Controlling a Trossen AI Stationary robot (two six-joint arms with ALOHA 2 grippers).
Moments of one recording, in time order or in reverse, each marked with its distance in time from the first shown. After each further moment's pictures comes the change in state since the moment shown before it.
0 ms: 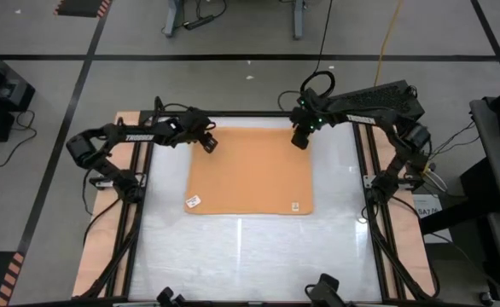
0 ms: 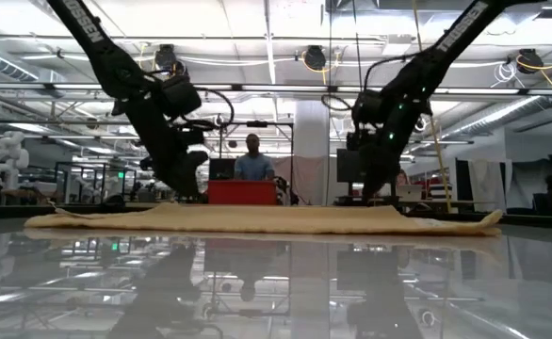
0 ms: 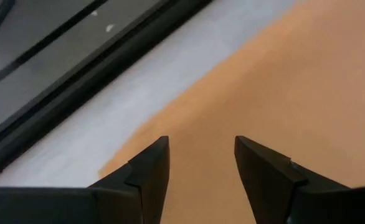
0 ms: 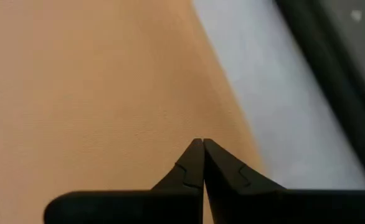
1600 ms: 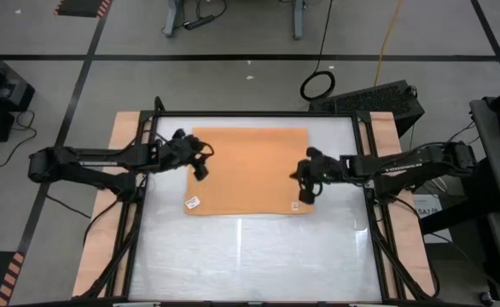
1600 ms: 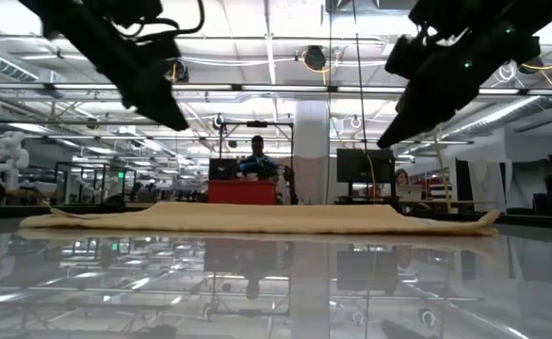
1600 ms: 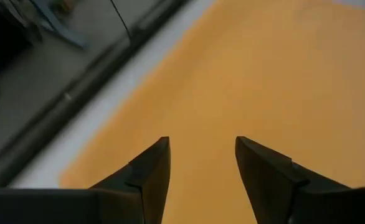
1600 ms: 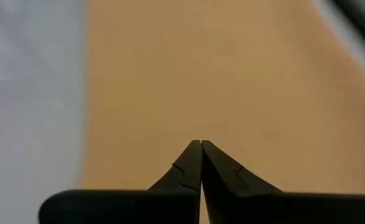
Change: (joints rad) left arm -0.514 -0.504 -0.076 -0.235 -0.244 -0.084; right arm 0.757 -0.557 -0.458 0.293 0.342 0.421
